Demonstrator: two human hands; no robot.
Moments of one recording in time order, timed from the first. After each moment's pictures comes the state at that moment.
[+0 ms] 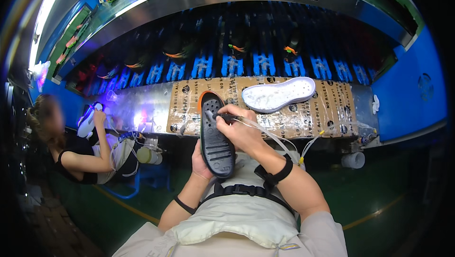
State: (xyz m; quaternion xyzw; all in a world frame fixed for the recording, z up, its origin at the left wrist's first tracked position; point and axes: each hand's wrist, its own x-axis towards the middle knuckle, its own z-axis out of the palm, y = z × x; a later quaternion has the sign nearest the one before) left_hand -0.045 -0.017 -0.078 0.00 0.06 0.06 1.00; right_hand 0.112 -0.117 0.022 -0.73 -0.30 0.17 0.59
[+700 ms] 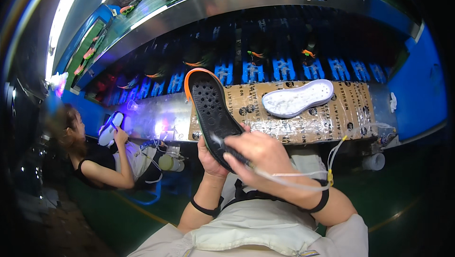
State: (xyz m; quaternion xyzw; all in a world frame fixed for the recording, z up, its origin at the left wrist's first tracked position) left_hand -0.018 -0.006 -0.006 0.23 0.02 0.17 0.96; right_hand 0.076 -0.161 0.105 -0.68 -0.52 0.02 0.51
